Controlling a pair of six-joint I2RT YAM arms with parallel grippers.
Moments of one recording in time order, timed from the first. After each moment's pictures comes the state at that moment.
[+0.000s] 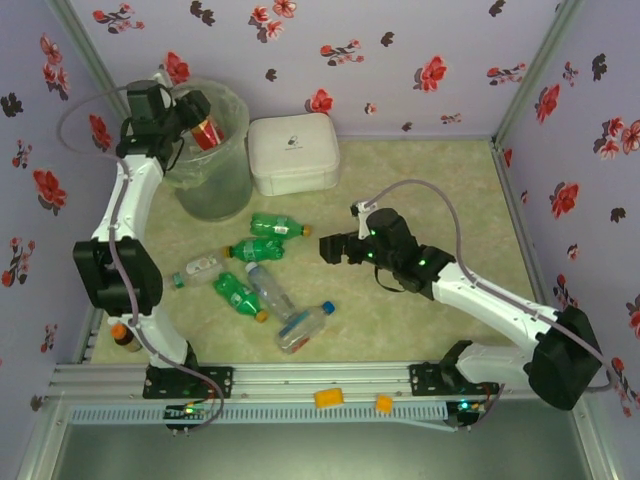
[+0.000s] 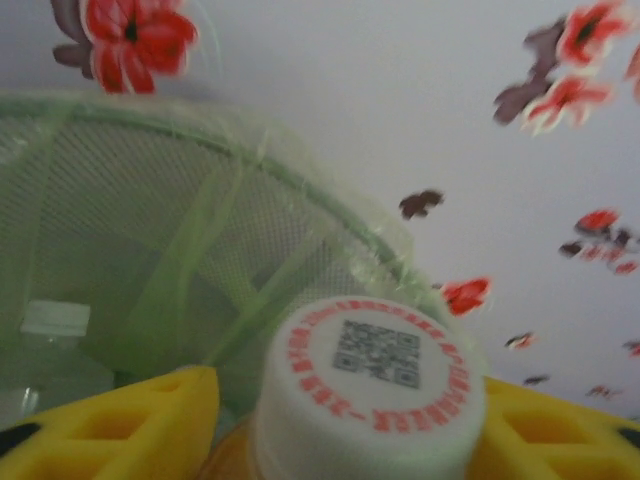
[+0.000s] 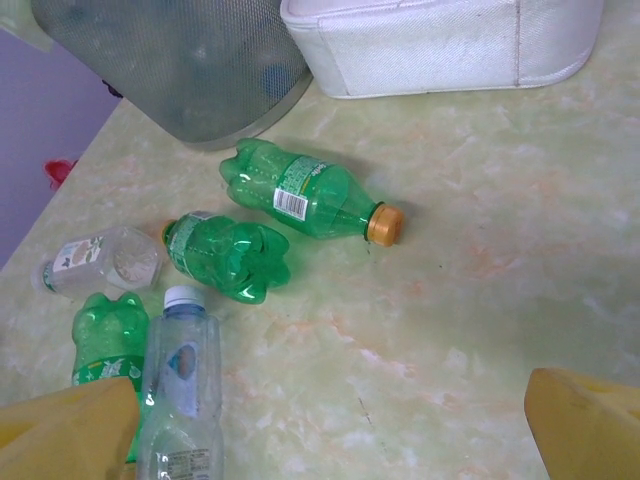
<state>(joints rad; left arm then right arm) -0.01 1.79 1.74 -0.30 0.20 -0.52 0.77 1.18 0.82 -0.20 -0.03 0.47</state>
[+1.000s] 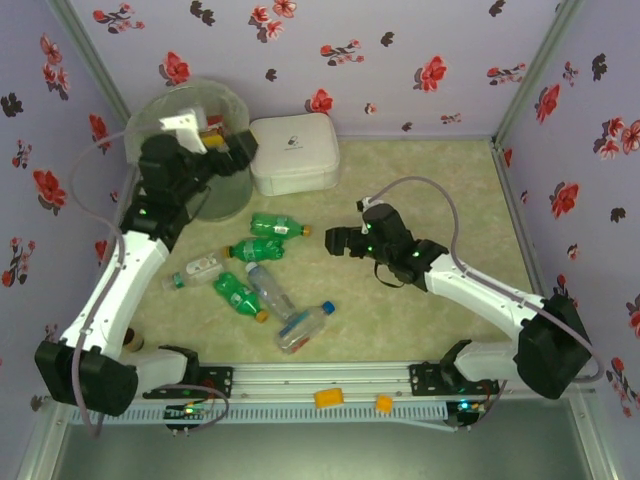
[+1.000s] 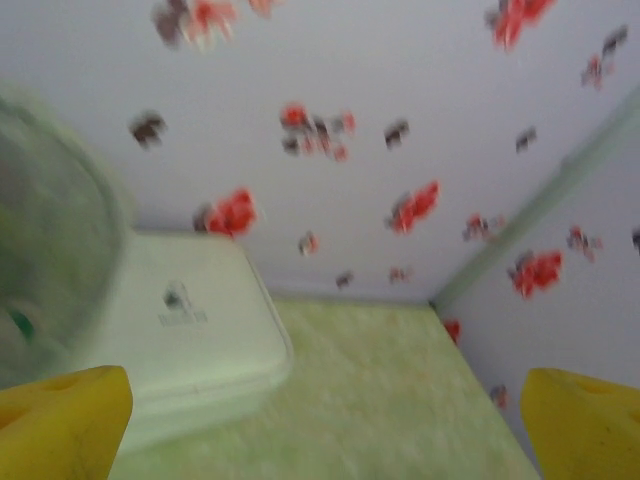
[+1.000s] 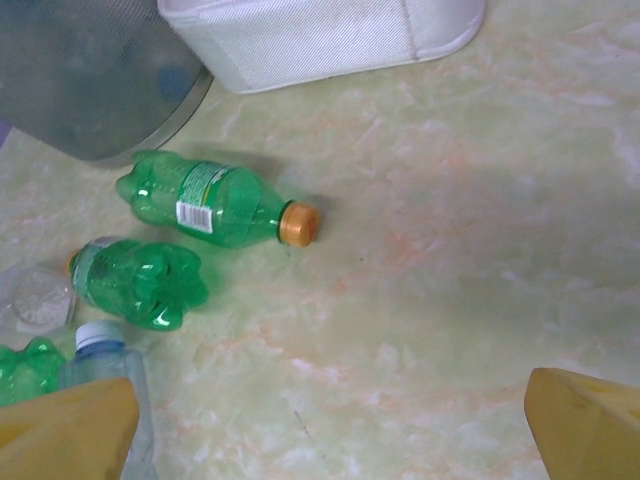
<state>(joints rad) -0.32 1.20 1.19 -0.12 0.23 -0.49 0.72 1.27 0.85 -0.24 0.05 0.54</state>
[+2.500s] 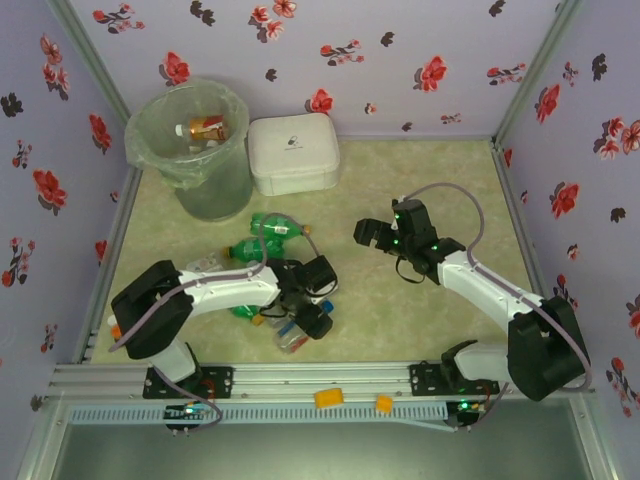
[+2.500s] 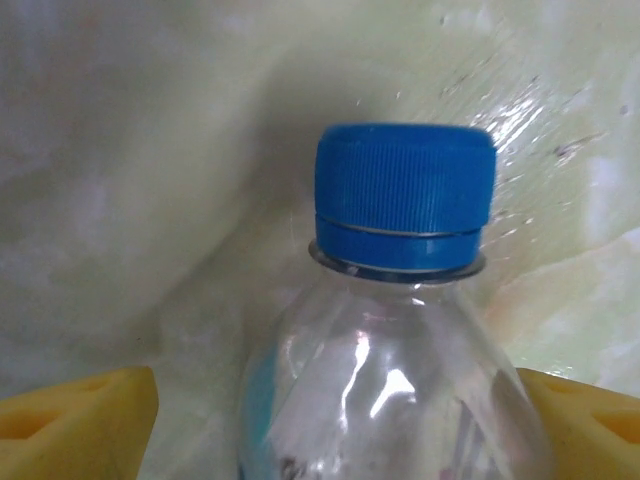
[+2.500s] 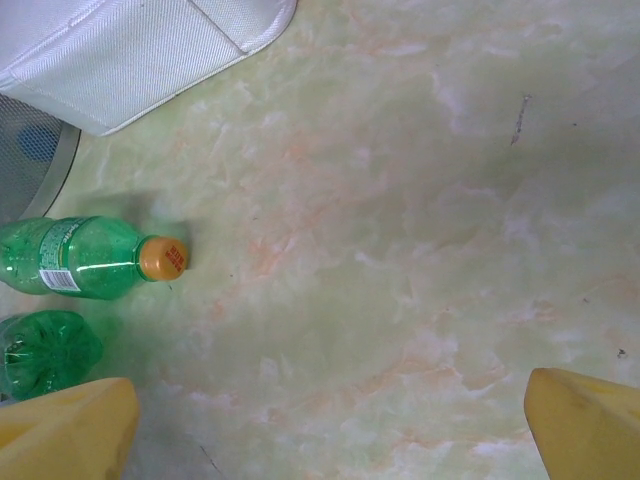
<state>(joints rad) -1.09 1.65 0.97 -0.69 0.05 -0.25 0.47 1.27 0.75 -0.22 -0.07 0.63</state>
